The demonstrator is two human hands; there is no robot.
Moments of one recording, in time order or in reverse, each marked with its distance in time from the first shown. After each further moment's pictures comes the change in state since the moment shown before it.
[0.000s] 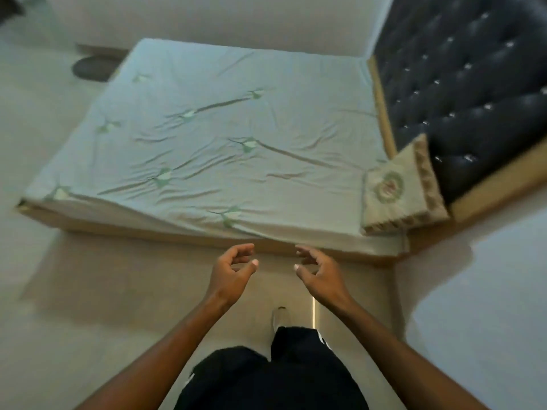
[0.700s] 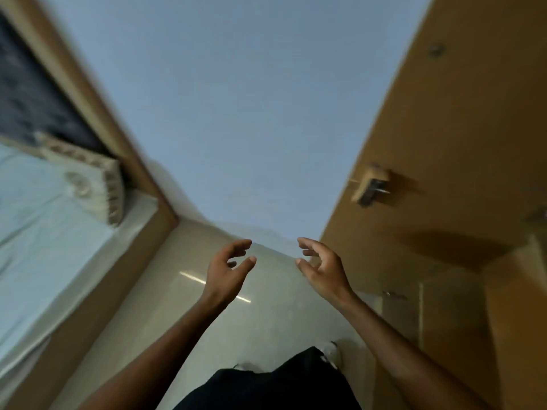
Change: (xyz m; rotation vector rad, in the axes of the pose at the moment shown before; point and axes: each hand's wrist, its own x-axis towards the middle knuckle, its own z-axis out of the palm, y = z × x) left_hand -0.376 0.000 0.273 0.292 -1.193 0.391; right_hand -0.565 0.169 -0.061 0.312 1.210 0.503
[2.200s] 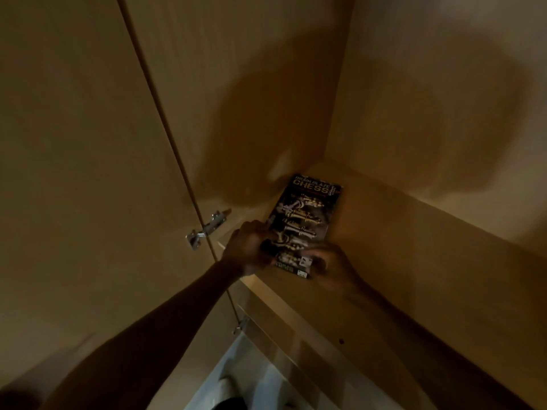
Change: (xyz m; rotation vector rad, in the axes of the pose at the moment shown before) left_hand -0.001 0.214 0.606 0.802 -1.174 1.319; right_hand -0.183 0.180 -0.426 -0.356 0.891 0.320
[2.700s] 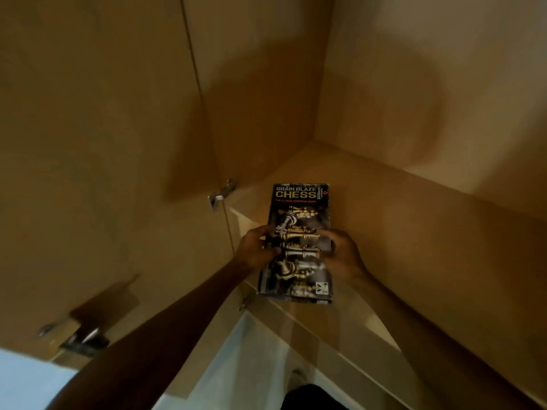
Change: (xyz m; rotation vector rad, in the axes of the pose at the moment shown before) left_hand -0.139 0.048 -0.004 -0.784 -0.011 -0.294; right_hand -0.121 -0.093 0.022 0.399 0.211 0.324
